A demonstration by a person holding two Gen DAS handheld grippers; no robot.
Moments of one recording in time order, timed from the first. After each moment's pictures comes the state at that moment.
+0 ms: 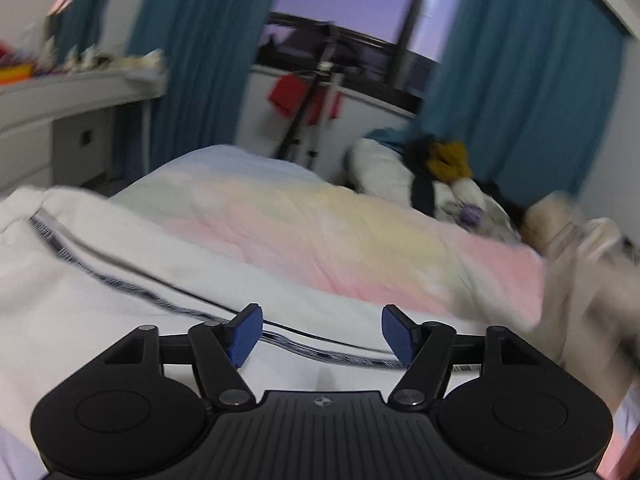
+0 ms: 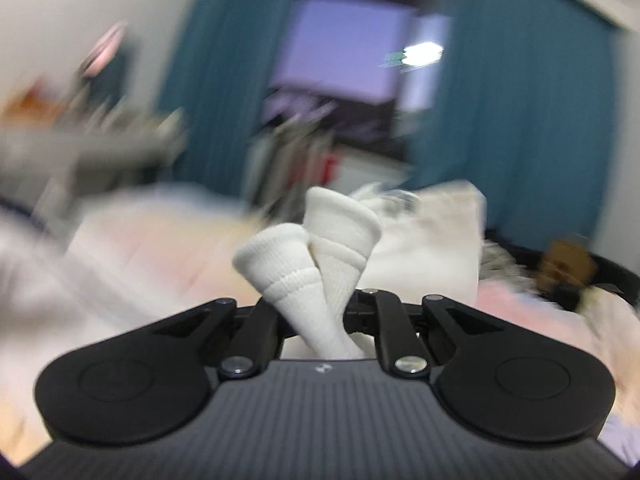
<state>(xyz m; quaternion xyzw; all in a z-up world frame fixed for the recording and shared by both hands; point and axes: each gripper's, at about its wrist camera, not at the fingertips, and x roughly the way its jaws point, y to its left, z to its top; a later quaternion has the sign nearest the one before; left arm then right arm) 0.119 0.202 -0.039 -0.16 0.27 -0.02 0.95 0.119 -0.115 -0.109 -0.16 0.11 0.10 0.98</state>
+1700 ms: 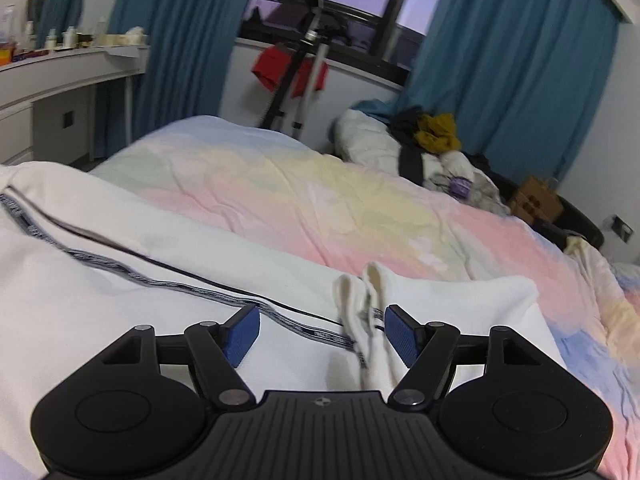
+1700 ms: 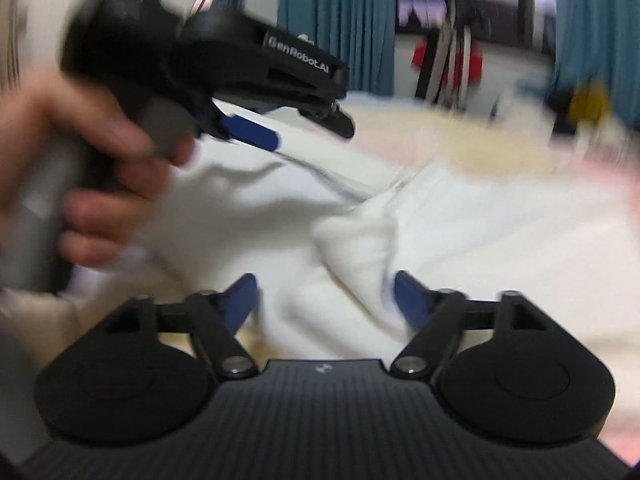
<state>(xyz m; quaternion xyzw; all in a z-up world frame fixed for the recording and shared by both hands) 0.125 0.191 -0.057 -0.13 0.30 -0.05 0.94 0.057 -0.034 -0.141 -0.01 0.27 0.28 0.92</state>
